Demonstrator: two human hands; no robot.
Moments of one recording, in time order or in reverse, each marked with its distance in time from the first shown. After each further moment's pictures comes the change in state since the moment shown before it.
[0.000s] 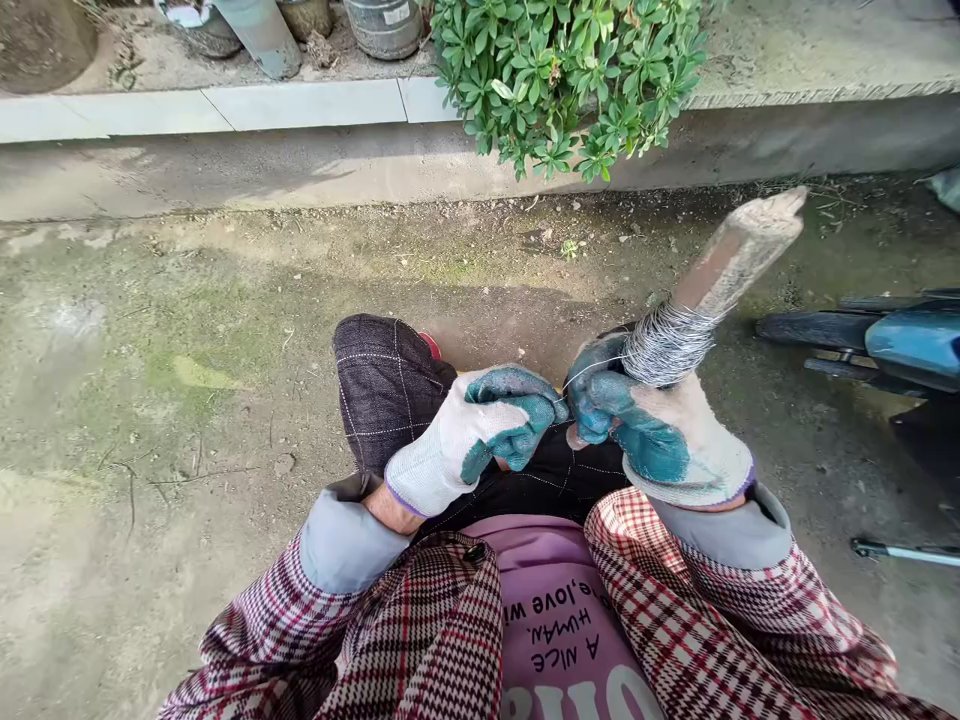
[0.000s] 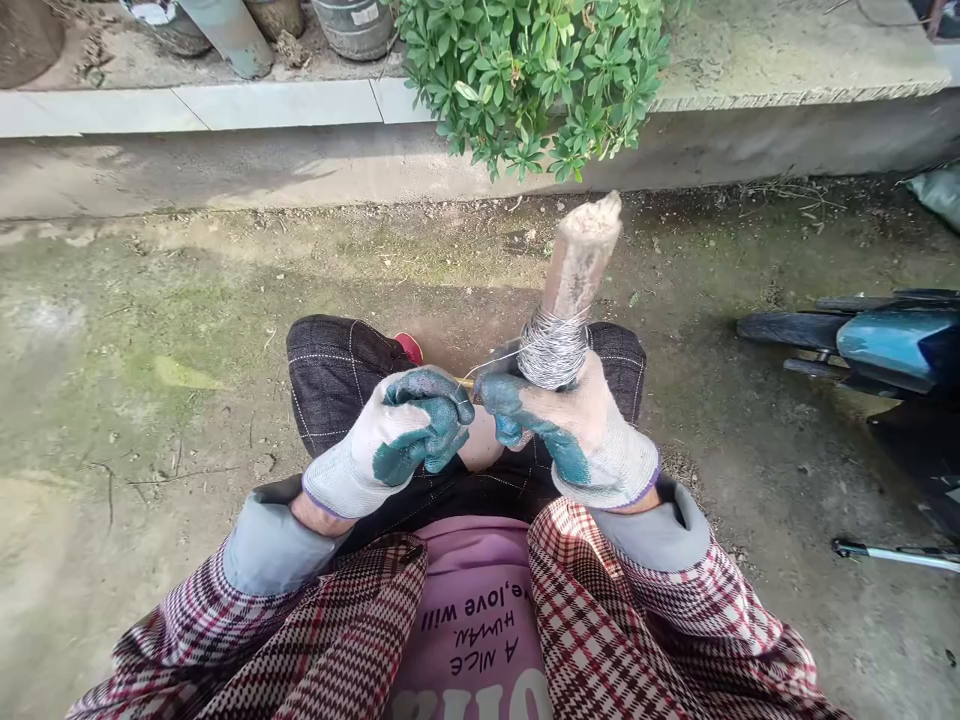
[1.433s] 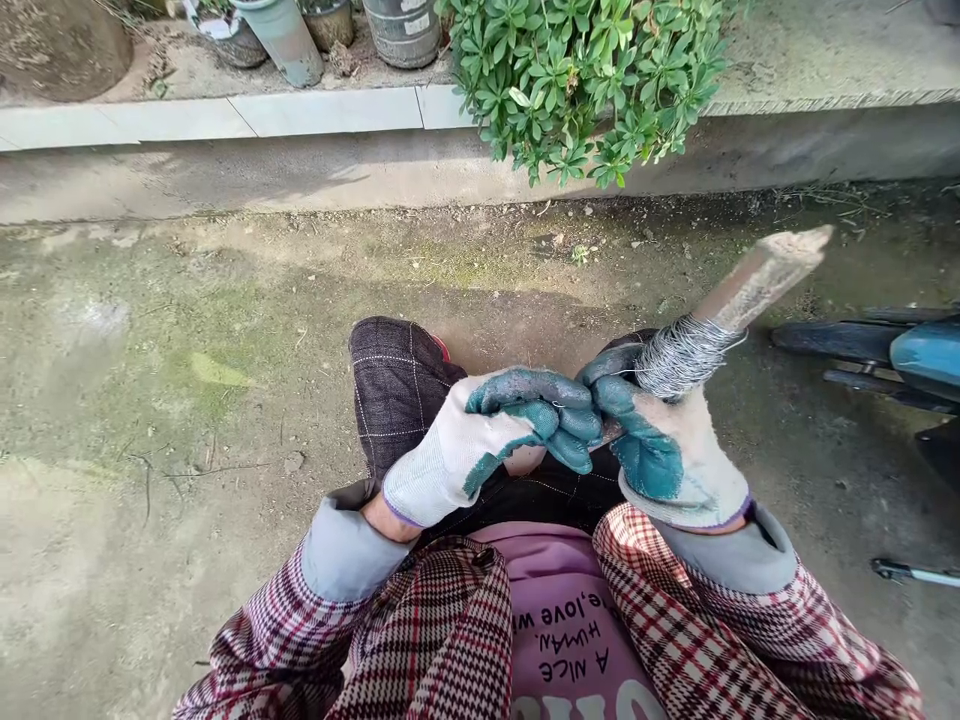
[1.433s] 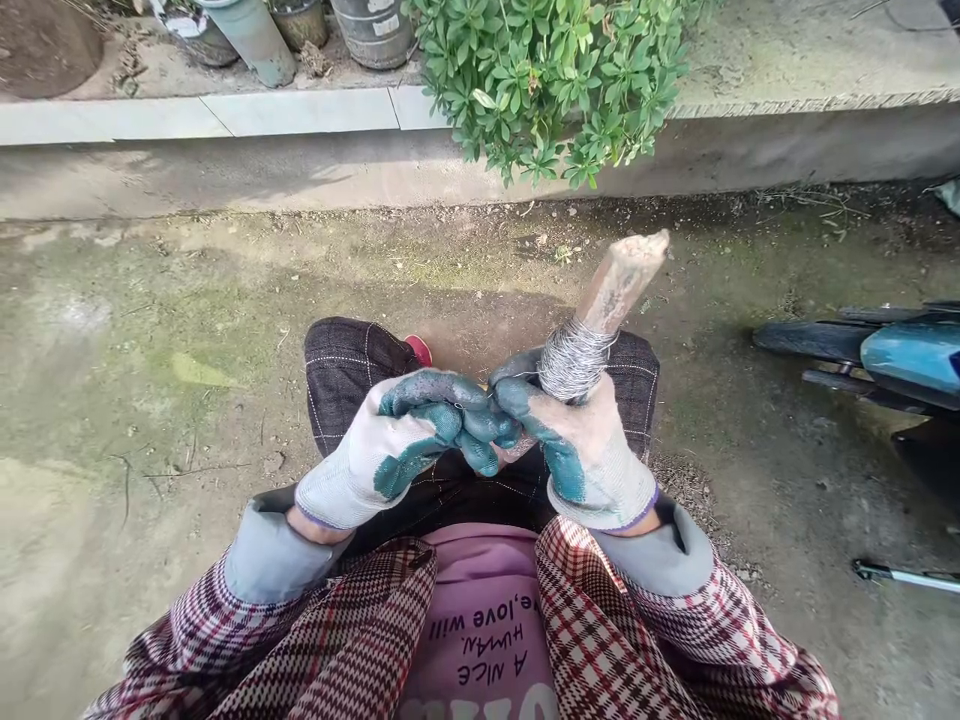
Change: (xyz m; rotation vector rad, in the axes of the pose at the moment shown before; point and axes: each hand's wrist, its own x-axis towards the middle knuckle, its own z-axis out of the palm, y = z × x) left_hand -0.011 0.014 0.003 -0.052 -0.083 0.073; right_hand -0.003 0.020 0.012 0.095 0.067 -0.066
